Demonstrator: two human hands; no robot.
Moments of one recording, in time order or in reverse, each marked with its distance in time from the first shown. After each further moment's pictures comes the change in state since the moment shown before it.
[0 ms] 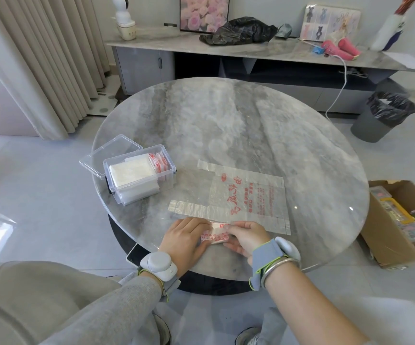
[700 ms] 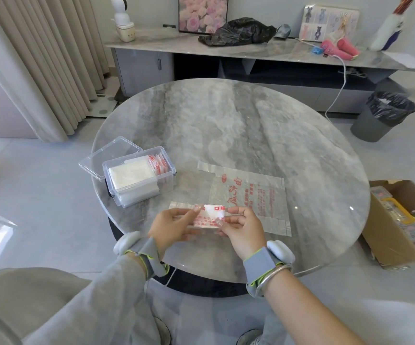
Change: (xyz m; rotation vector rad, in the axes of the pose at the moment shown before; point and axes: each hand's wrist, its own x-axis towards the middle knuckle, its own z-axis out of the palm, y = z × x) left_hand 0.039 0.013 -0.063 -1.002 -0.138 -1.075; right_hand -0.010 0.001 0.011 -0.121 -0.038 -0.460
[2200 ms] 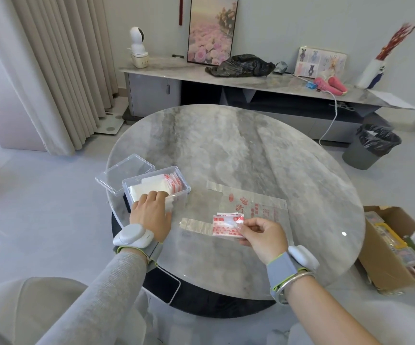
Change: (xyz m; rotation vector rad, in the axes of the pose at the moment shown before) left_hand 0.020 0.023 -0.071 1.144 0.495 0.522; right_hand -0.002 -0.035 -0.013 -0.083 0.064 -0.056
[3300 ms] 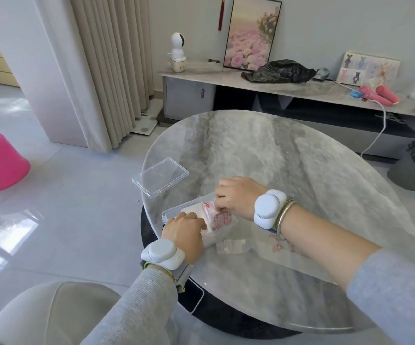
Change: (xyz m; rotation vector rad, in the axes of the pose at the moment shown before) left_hand -0.014 0.002 -0.024 0.054 -0.317 0.068; right_hand 0.064 -0.111 0.099 -1.389 -0.638 -1.573
